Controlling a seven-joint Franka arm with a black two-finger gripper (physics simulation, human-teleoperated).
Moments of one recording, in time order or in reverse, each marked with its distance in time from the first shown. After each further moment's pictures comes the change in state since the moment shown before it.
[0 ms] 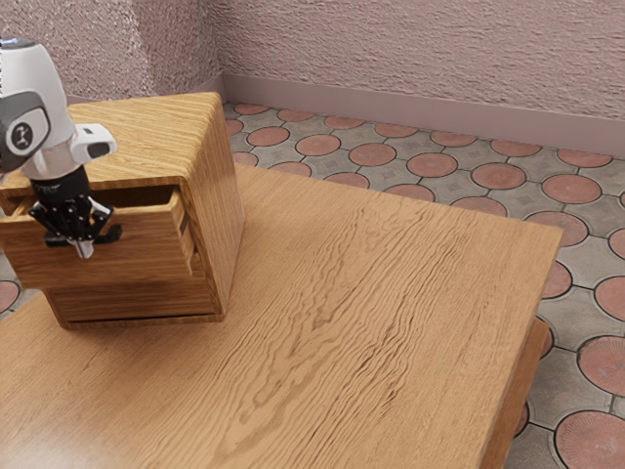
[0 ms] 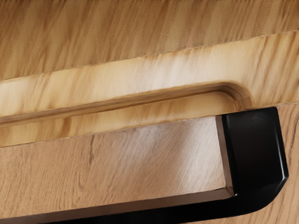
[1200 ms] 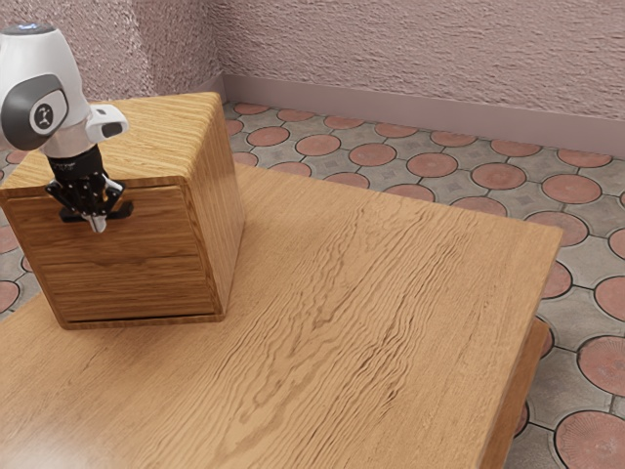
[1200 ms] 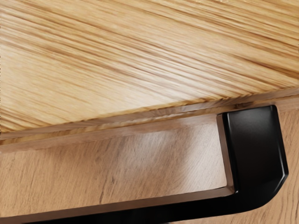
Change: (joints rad) arm 0.025 0.191 0.000 0.178 0.028 0.042 0.009
